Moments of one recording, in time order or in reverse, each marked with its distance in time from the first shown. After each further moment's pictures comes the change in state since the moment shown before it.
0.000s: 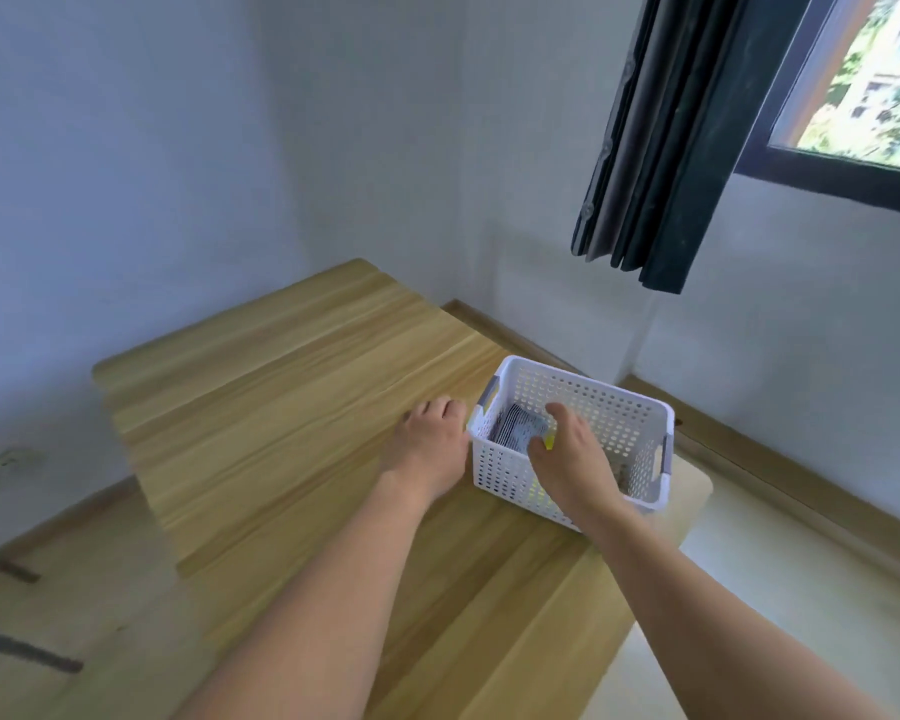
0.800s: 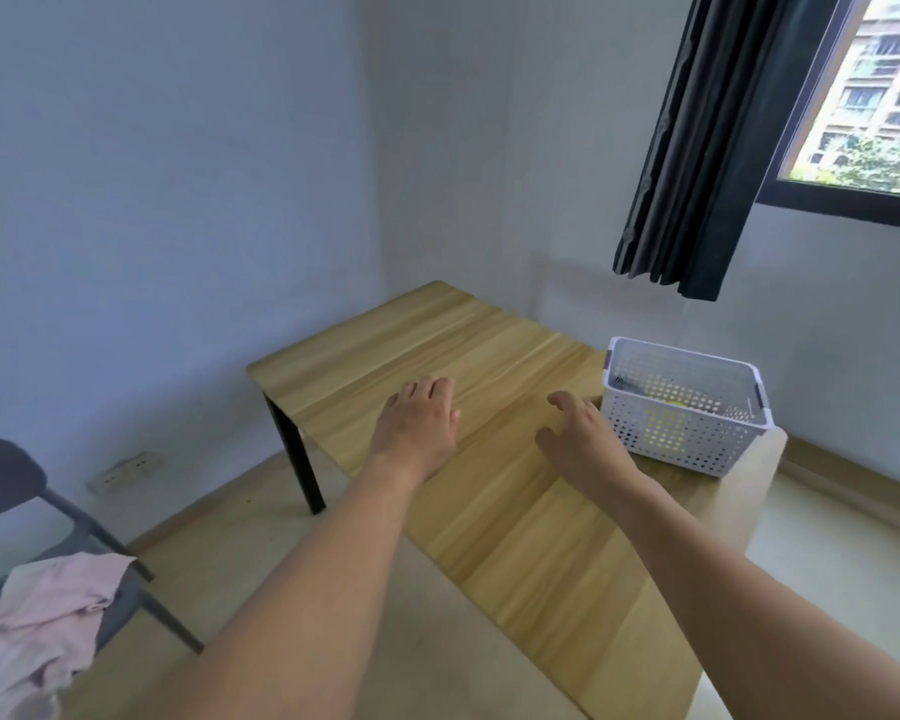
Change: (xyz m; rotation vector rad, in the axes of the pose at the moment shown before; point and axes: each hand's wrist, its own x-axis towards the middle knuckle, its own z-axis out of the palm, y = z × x) left_hand -0.241 -0.251 -0.114 -0.019 0.116 0.009; right_hand -0.224 -0.247 0.116 -0.004 0.007 -0.033
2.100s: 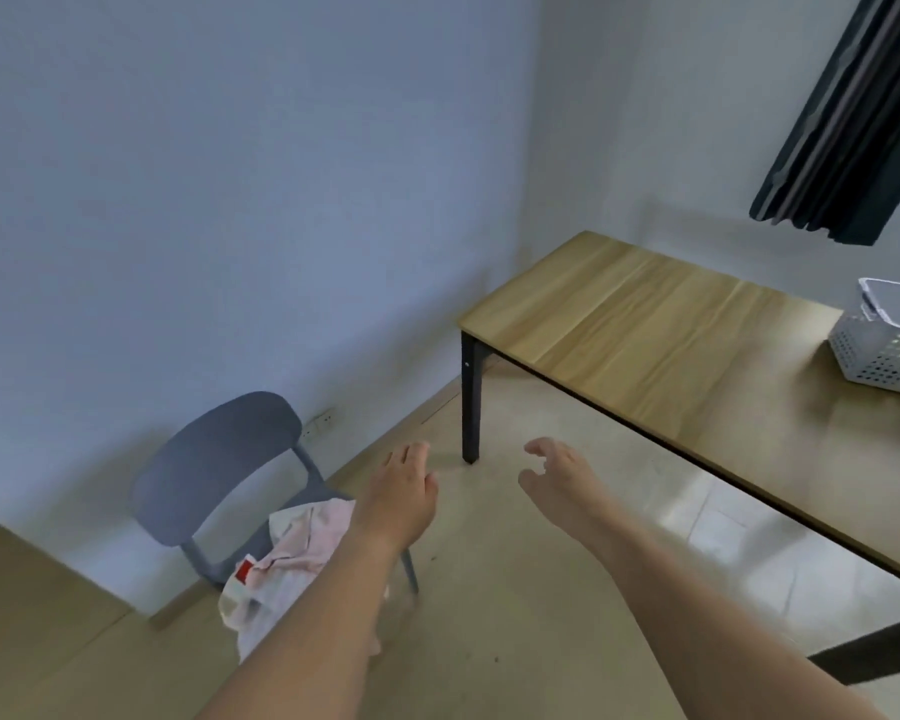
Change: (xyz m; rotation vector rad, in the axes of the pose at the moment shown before) left_hand -0.232 -0.609 -0.052 -0.221 -0.147 -0.110; right_hand -0.110 -0.450 0.439 0.025 -0.208 0.147
